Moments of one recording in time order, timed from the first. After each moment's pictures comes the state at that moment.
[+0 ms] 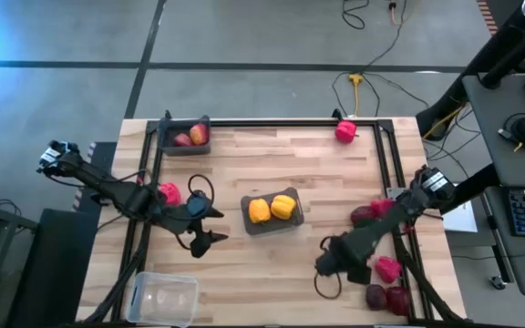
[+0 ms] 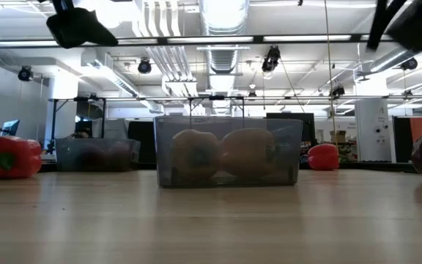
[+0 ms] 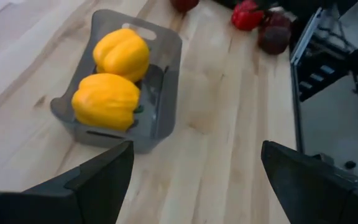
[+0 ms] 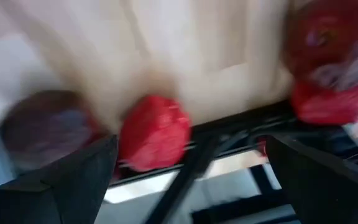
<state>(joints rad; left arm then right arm) -0.47 1.10 0.86 -0.42 -0.36 -0.73 0.55 1.81 1.37 -1.57 -0.26 0.75</state>
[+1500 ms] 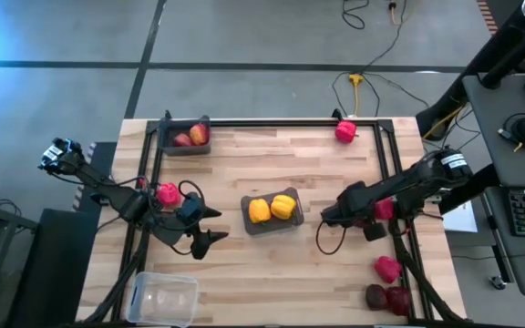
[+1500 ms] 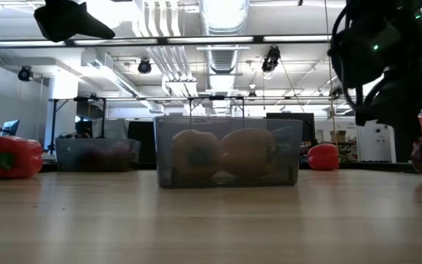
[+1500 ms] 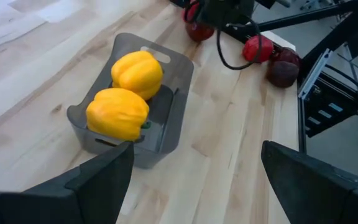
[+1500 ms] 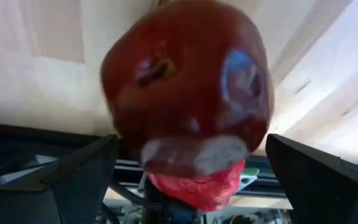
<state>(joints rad) -0.56 1.11 0.86 -0.41 -0.57 -0.87 0.20 1.58 0.86 -1.33 0.00 -0.04</state>
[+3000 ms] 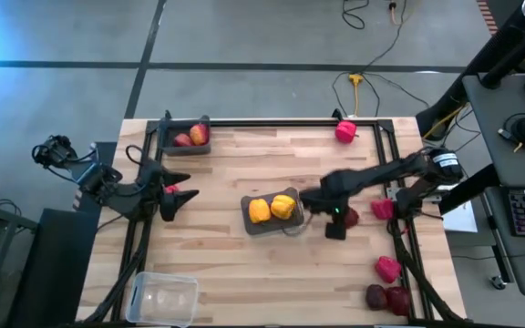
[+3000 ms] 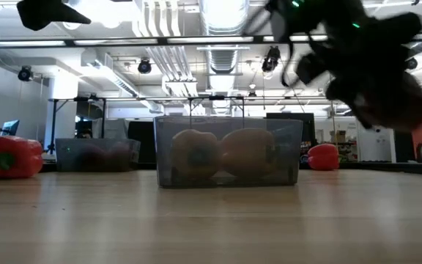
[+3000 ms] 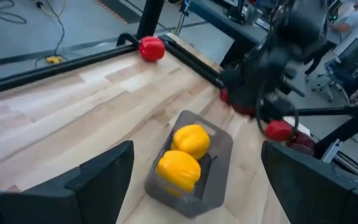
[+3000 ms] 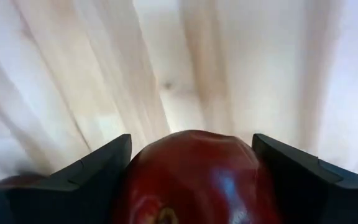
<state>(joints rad) -0.56 0.70 0.86 -0.70 -0.84 -0.92 0.06 1.64 1.19 -1.24 -0.18 0.26</state>
